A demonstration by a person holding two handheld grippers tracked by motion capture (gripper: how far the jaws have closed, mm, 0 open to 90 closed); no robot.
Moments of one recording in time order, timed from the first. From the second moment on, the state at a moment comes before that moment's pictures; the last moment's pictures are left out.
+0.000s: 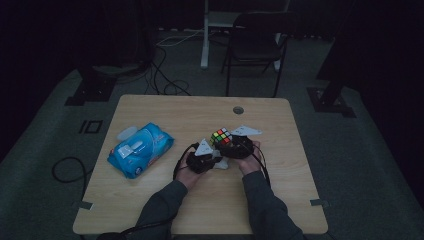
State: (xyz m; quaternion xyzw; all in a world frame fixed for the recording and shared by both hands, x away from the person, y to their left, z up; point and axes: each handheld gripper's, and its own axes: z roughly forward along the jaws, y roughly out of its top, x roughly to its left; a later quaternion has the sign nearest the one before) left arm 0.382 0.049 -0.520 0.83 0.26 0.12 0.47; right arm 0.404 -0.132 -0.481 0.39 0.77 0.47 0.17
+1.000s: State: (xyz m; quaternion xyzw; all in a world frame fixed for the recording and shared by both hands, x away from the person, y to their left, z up) left arm 0.380 0.039 -0.511 0.82 0.26 0.12 0.50; right arm 0.404 -0.129 -0.484 0.39 0.77 0.47 0.17
